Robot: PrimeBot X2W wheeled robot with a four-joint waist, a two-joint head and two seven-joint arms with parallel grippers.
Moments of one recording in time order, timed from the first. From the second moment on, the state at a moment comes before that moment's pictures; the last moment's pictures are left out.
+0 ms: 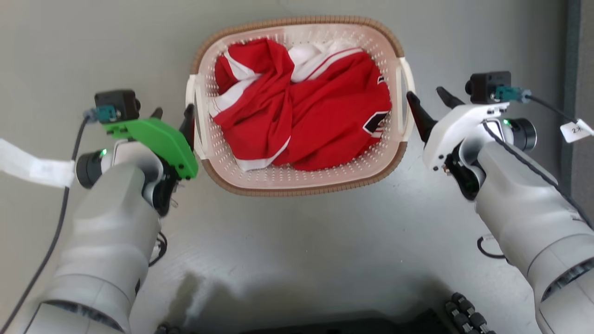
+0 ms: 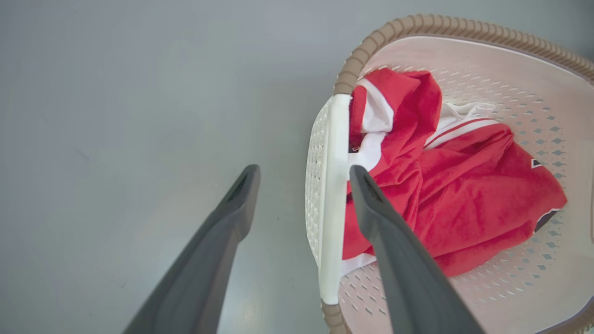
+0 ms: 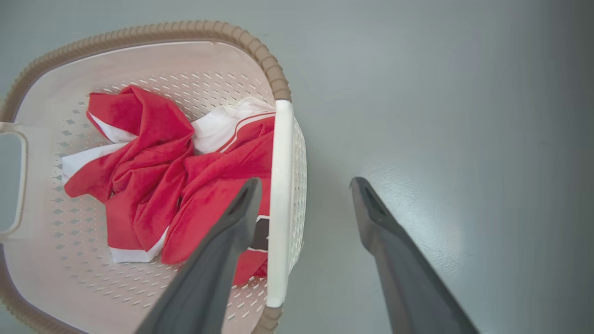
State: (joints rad) left arm -0.95 0.02 -0.62 1.20 -0.86 -0.13 -0.15; right arm -0.90 -0.13 0.74 1.19 0.73 0.13 -0.24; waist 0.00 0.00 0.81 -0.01
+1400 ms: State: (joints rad) left arm -0.73 0.15 -0.56 0.88 -0.73 -0.08 -0.25; right arm -0.64 -0.19 0.53 0.84 0.63 0.01 -0.25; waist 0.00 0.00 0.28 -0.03
